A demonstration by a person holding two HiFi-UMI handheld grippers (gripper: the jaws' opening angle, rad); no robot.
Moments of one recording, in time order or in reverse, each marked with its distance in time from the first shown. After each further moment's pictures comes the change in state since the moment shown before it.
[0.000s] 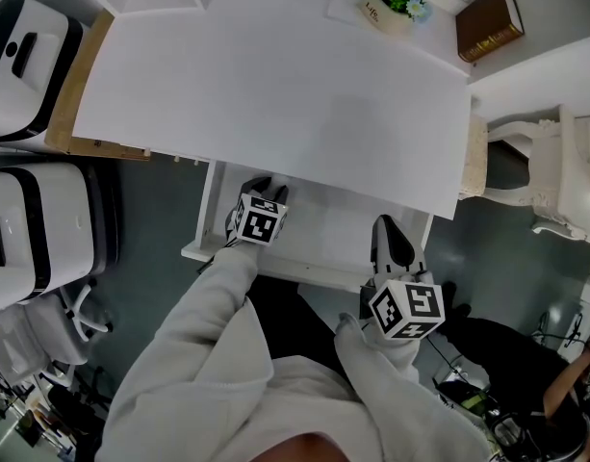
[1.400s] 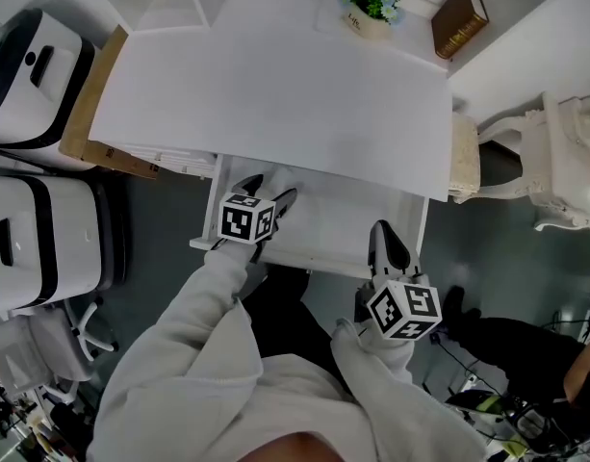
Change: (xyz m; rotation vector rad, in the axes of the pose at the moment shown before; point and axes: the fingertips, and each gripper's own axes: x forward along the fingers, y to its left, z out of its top) left arm -0.070 -0.021 0.031 -0.141 -0.190 -0.170; right arm -0.054 0.014 -0.021 0.097 -0.110 -0.021
